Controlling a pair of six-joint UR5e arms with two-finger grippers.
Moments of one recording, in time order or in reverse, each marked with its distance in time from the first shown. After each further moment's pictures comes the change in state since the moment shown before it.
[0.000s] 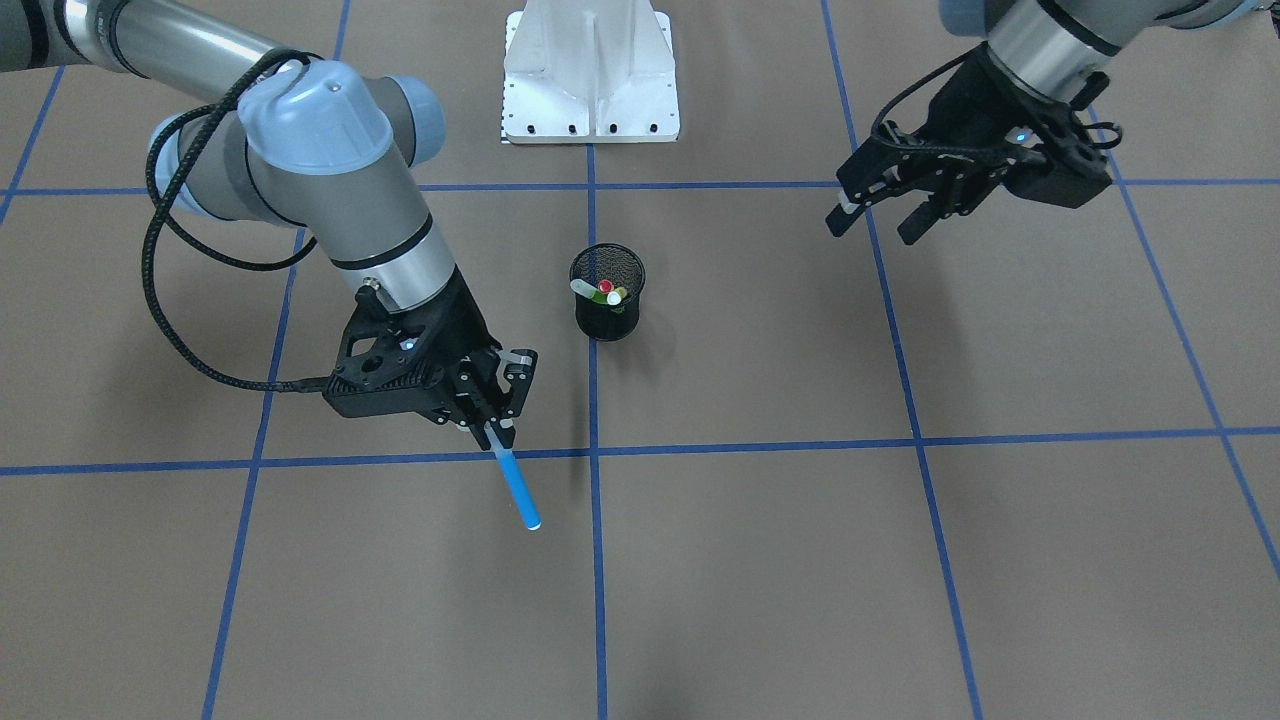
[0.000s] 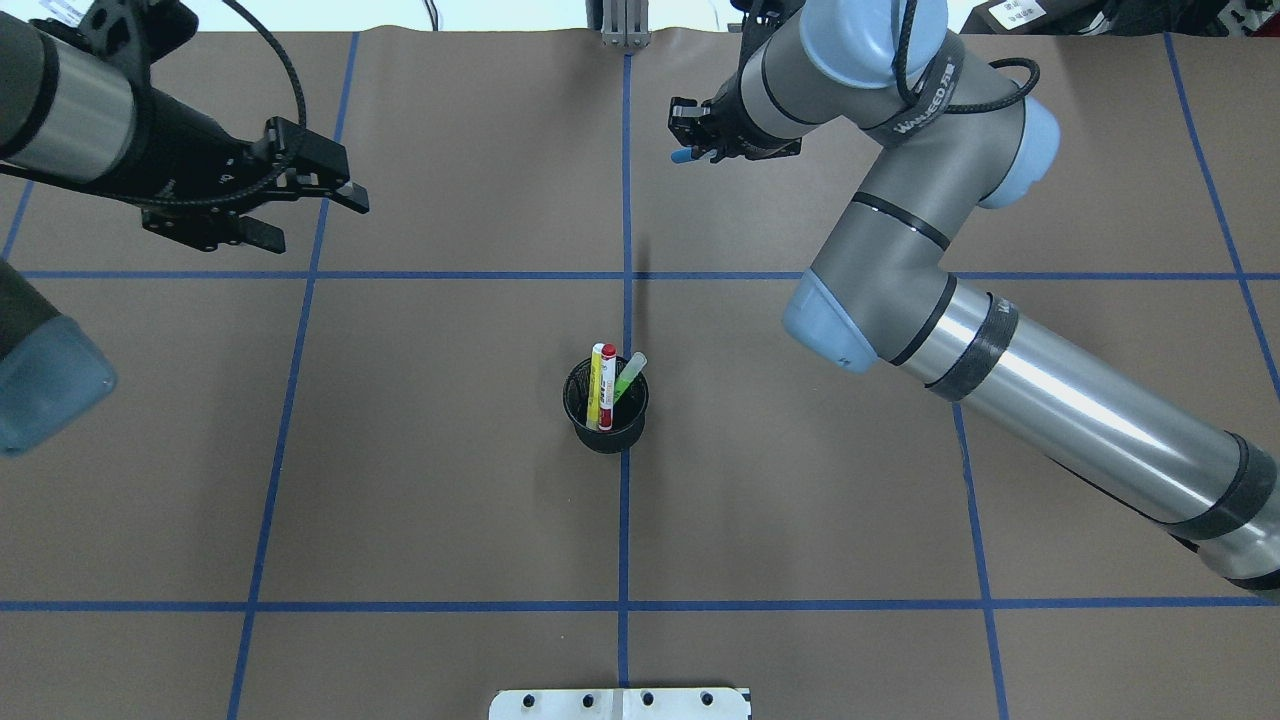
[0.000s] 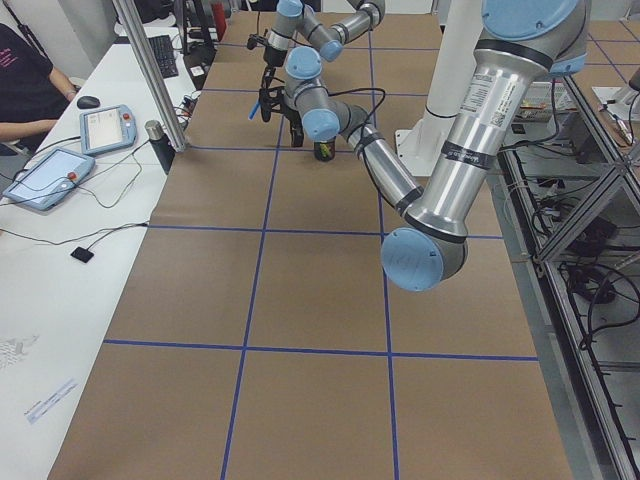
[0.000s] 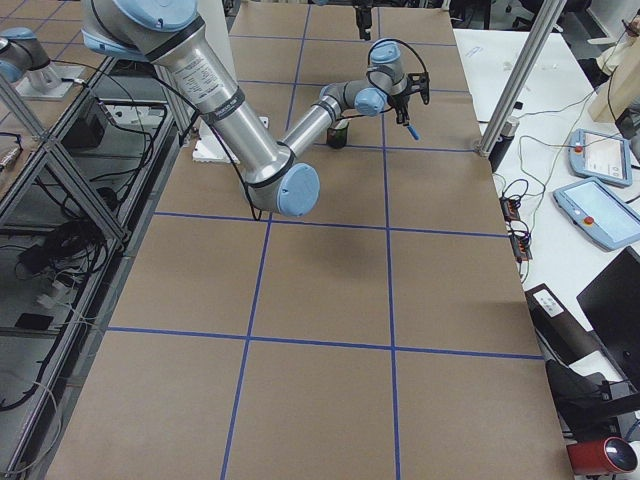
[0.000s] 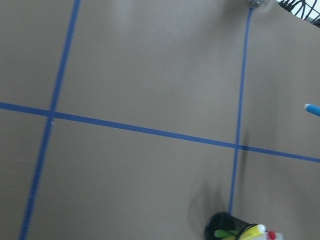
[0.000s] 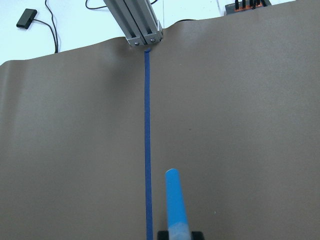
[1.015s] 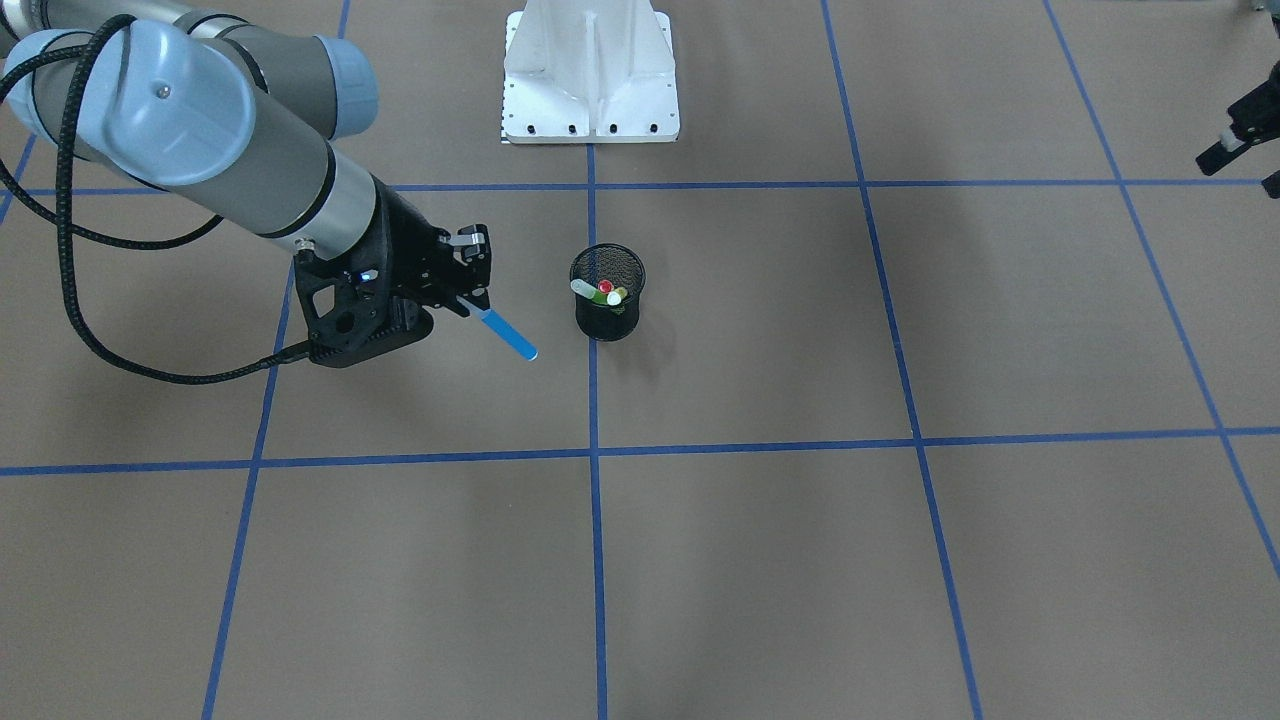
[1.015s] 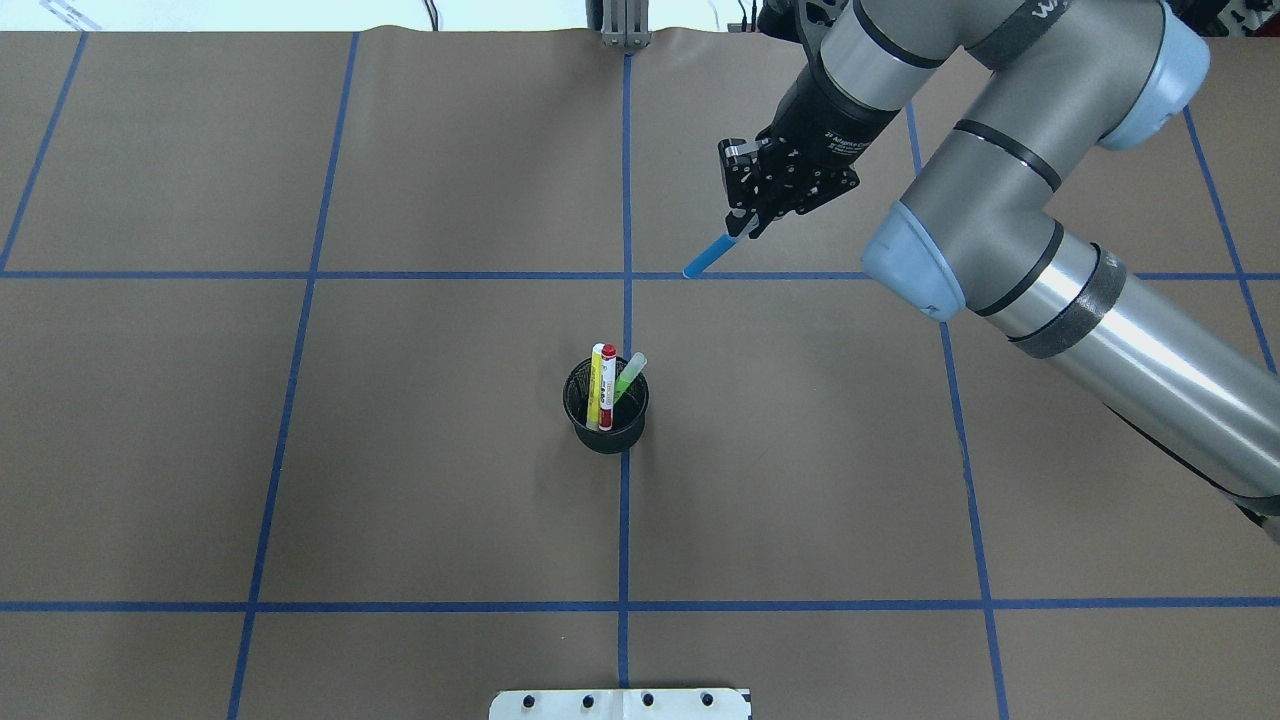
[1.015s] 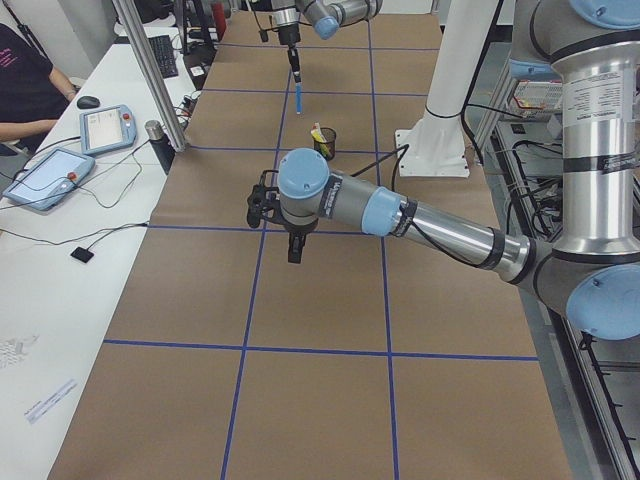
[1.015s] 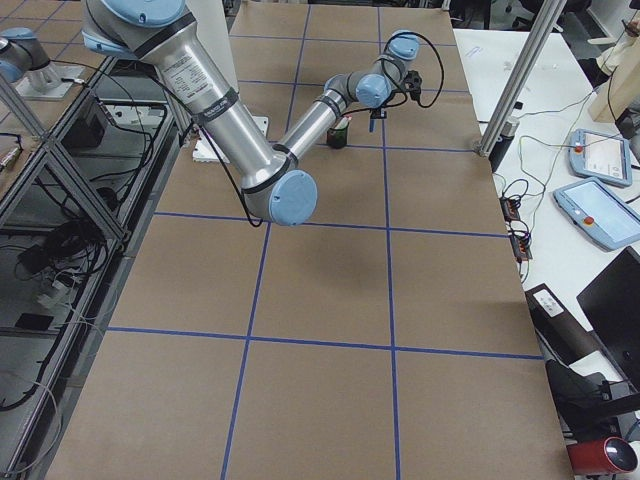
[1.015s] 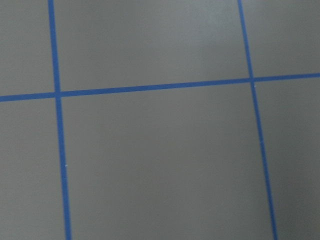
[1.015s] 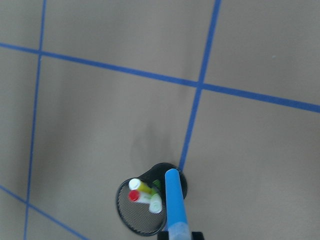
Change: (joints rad) left arm -0.505 0.425 -0.005 0.138 -0.428 0.863; right arm 0.131 -0.053 0.130 -0.283 0.596 -0.332
